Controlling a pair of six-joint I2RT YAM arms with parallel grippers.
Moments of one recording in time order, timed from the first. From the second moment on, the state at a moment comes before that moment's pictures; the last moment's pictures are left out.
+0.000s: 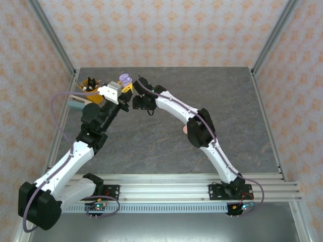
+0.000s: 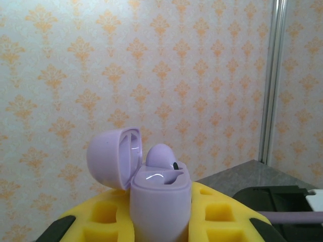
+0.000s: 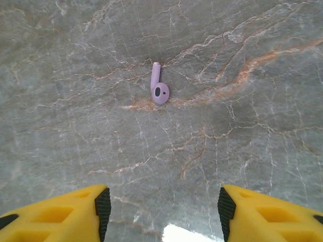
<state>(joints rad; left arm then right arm) -0.34 0.98 0.71 0.47 0.07 0.03 0.77 2.49 2.33 -0.85 0.01 0.65</state>
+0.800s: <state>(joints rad) -0.32 0.94 0.68 0.46 0.03 -0.01 0.78 2.78 2.63 -0.74 0.08 0.58</state>
